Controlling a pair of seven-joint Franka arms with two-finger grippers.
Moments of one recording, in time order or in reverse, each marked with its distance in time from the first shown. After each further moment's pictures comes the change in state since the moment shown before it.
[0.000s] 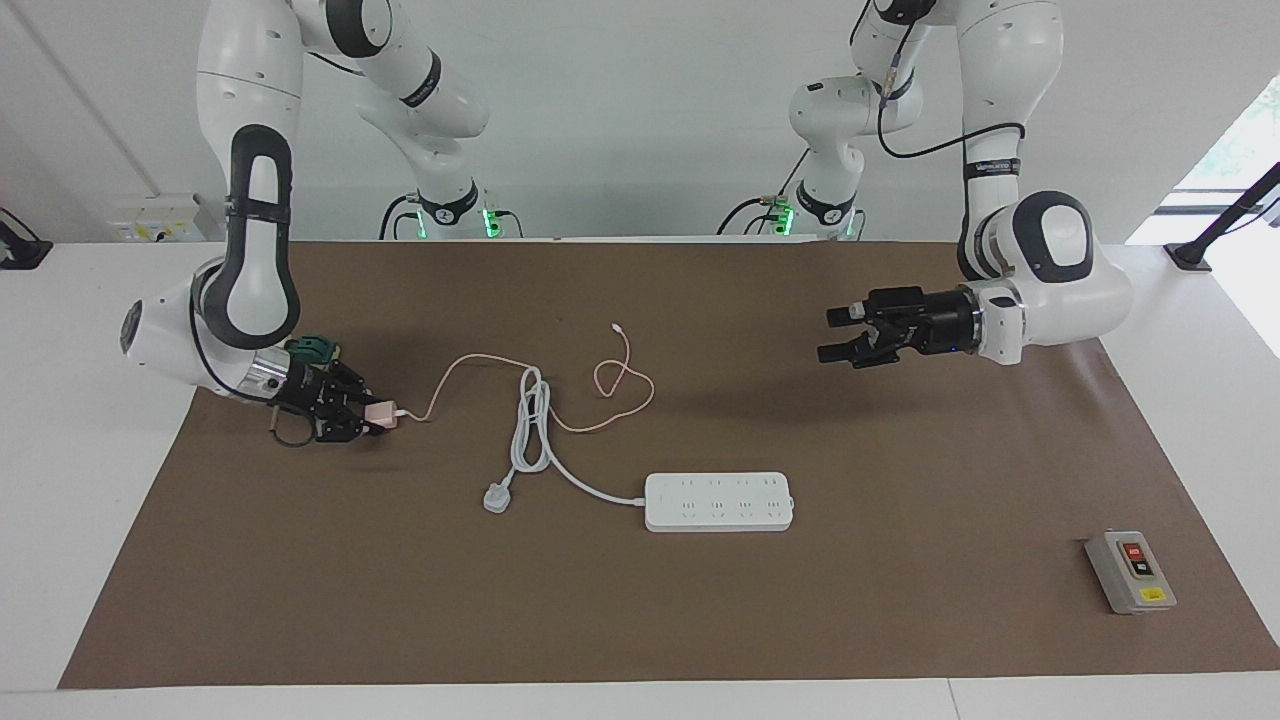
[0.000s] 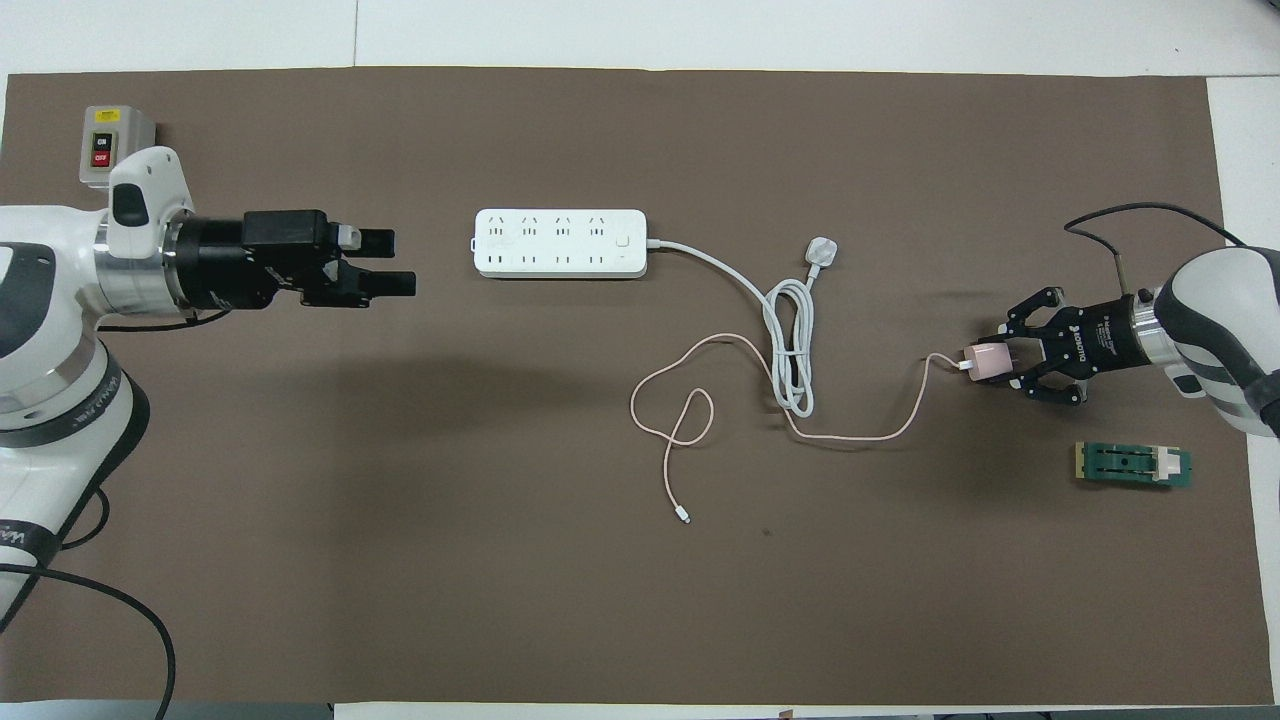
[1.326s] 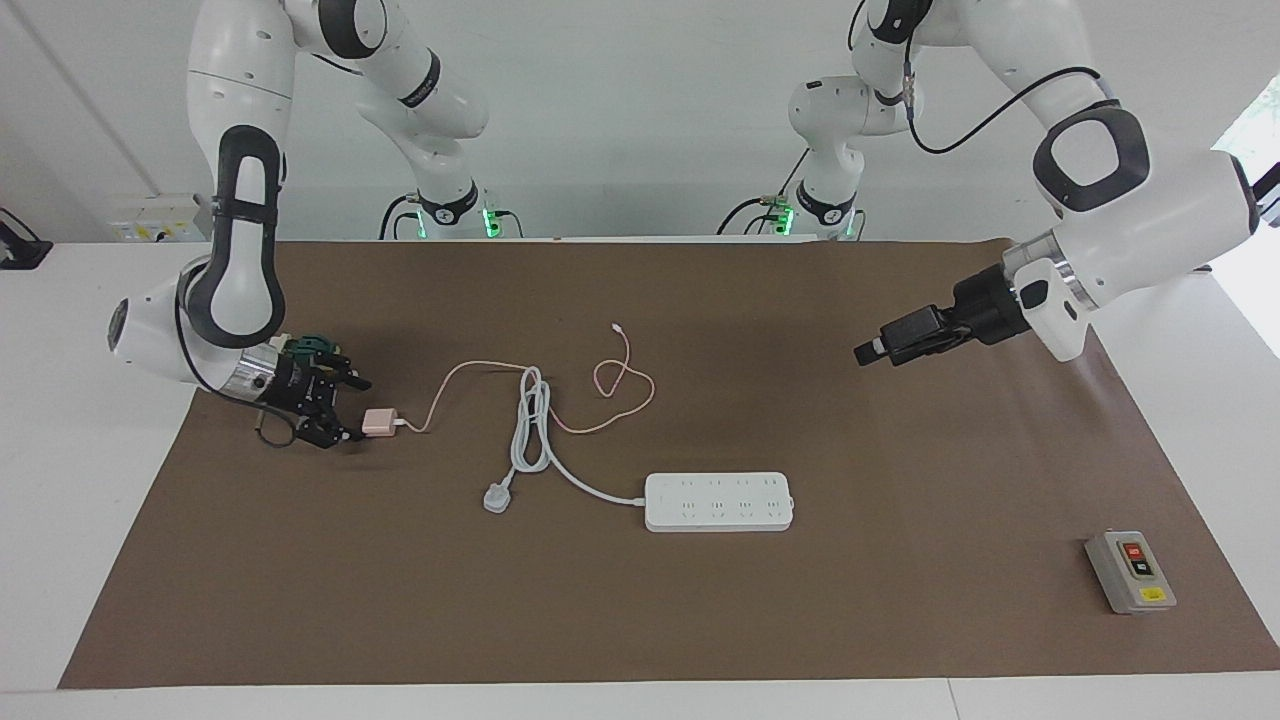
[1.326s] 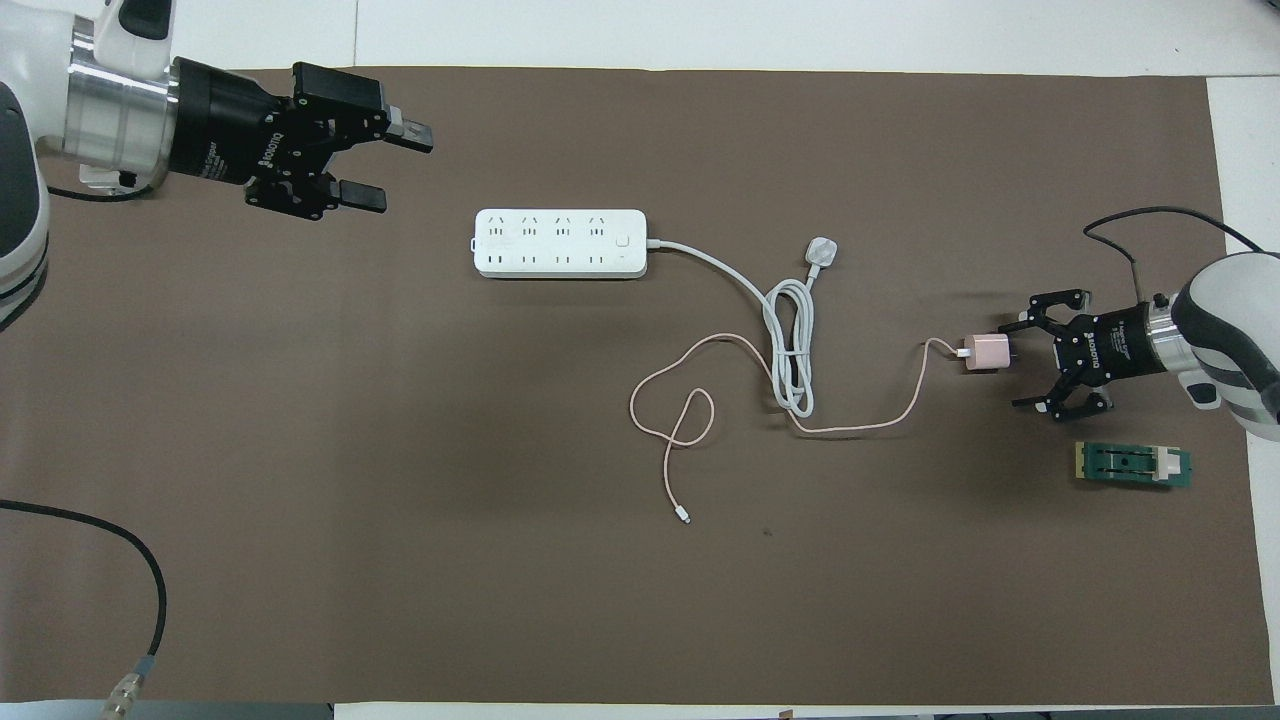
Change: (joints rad) left arm -0.119 0.151 -0.006 0.560 0.575 0.145 -0.635; right arm -0.028 0.005 -0.010 -0.010 -0.015 -0.011 0.075
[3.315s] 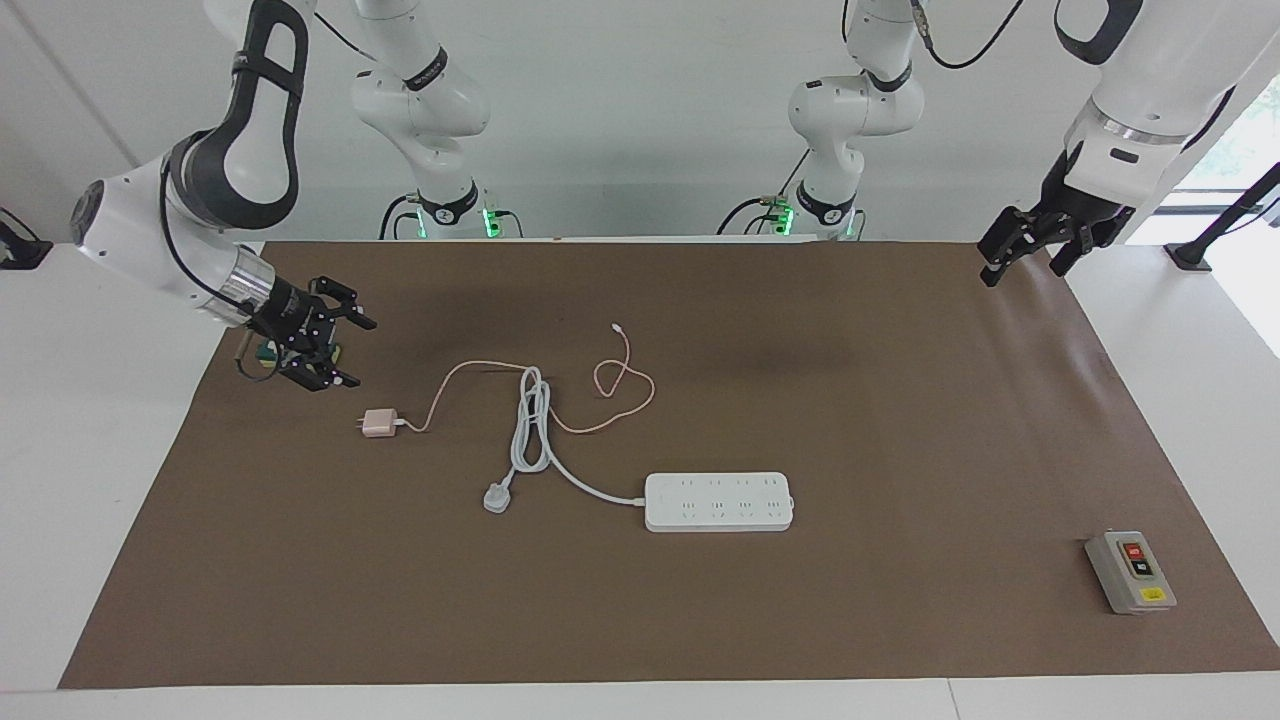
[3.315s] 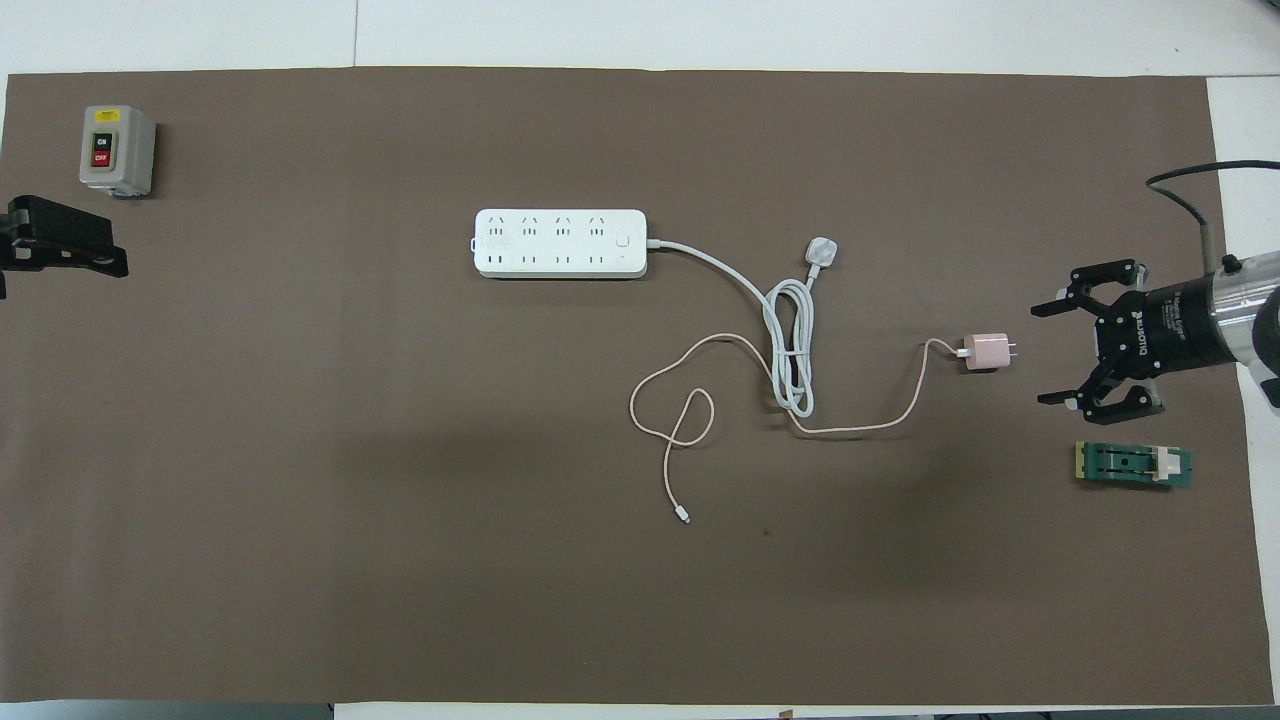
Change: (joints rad) left arm 0.060 -0.287 0.041 -0.063 0.853 -0.220 -0.036; right arm 0.098 -0.290 -0.004 -0.023 -0.102 -0.120 0.394
